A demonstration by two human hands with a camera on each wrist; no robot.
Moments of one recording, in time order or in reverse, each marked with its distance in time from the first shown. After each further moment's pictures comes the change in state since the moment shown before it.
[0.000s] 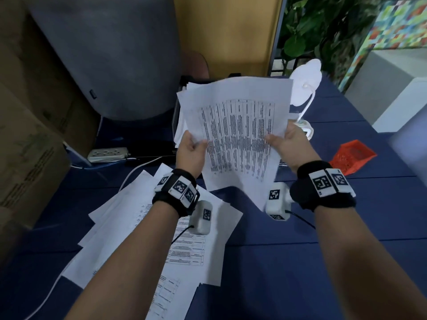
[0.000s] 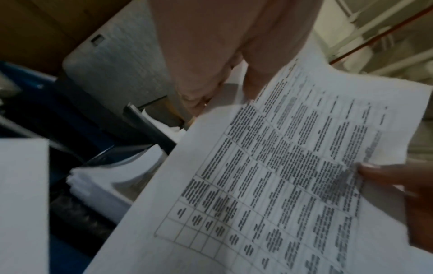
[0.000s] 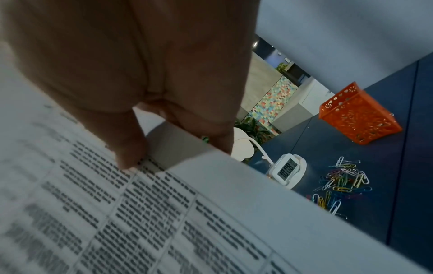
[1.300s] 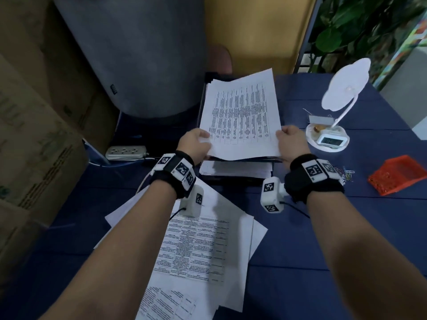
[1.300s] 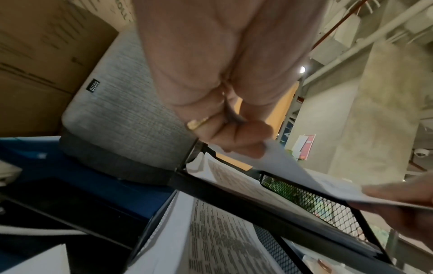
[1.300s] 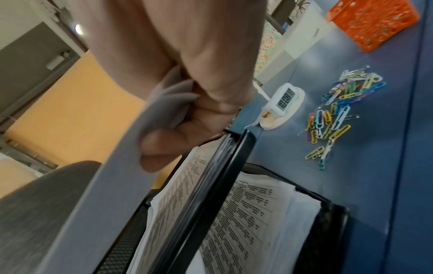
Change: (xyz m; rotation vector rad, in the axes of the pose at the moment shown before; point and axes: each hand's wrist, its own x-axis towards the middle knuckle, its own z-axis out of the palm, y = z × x) left_hand 0.085 -0.005 -0.053 0.481 -0.103 -0.126; right_hand 0.098 0.038 0.074 -0.073 0.201 0.234
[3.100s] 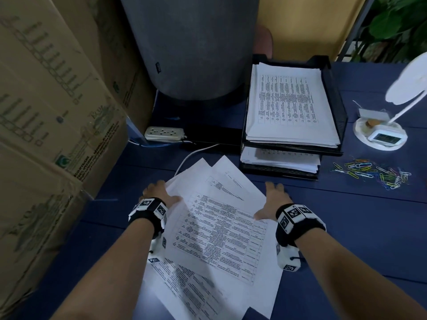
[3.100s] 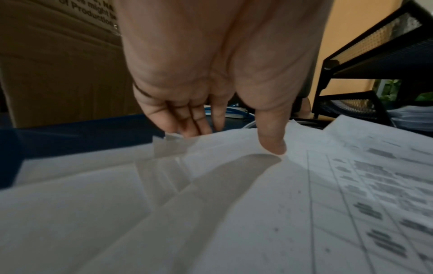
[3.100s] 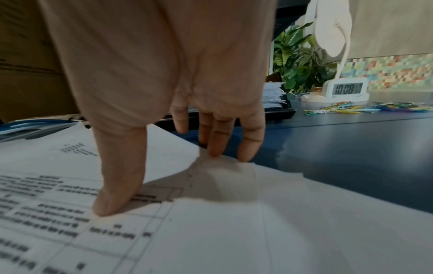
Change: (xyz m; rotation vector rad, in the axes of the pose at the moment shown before) left_hand -0.060 -0.234 -0.115 0.678 -0.093 -0.555; right_hand -0.099 0.110 0.114 -1.096 -0.608 0.080
